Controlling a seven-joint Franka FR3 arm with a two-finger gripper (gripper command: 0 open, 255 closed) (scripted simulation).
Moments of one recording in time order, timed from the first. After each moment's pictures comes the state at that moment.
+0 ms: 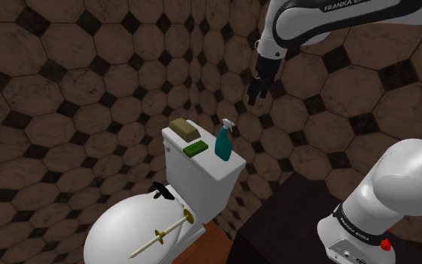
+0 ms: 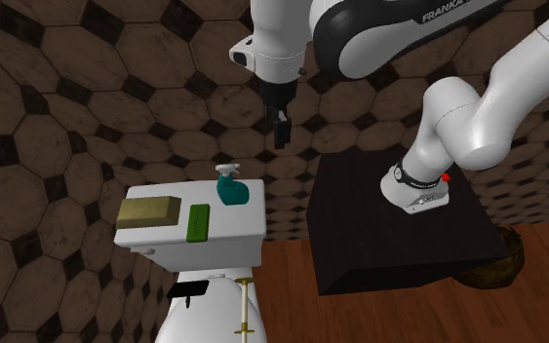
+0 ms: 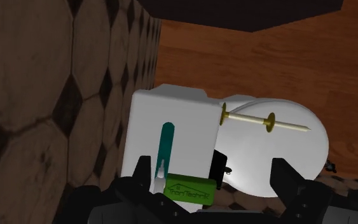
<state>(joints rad) -0.05 -0.37 0.04 -2.32 0.01 1.98 -0.14</state>
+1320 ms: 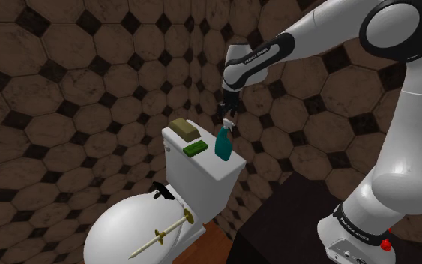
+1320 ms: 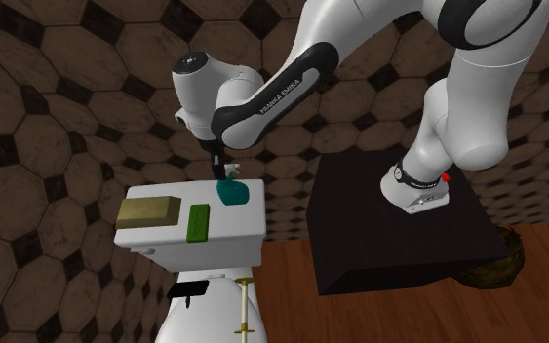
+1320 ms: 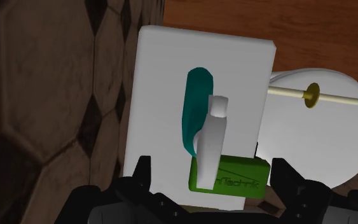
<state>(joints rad) -0.08 0.30 0.01 -2.00 0.00 2.30 -0.16</state>
